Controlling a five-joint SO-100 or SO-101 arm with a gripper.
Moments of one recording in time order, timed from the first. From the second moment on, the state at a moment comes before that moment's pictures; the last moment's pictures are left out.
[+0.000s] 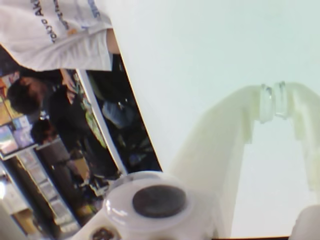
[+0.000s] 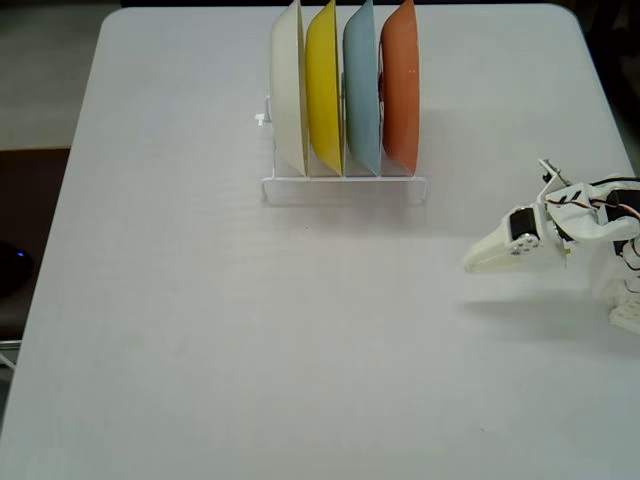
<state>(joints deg) -0.5 188.5 179.8 33.3 -2.2</state>
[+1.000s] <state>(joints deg) 0.5 188.5 179.8 37.1 -2.2</state>
